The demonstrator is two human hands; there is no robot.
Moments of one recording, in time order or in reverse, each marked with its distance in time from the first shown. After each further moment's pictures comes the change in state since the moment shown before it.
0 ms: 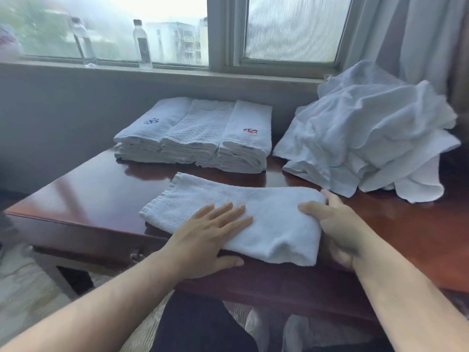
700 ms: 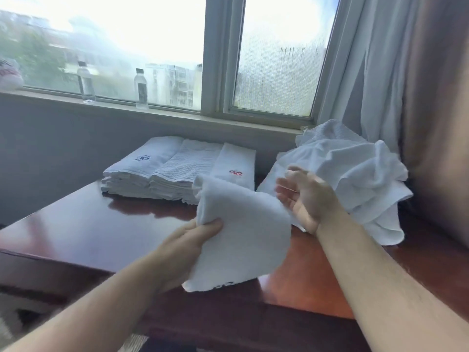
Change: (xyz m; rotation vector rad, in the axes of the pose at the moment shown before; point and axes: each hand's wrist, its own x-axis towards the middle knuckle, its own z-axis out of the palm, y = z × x) left_hand 0.011 0.028 -0.086 -1.747 0.246 -0.511; right_hand 0.031 -0.100 0.023 0.149 0.008 -0.325
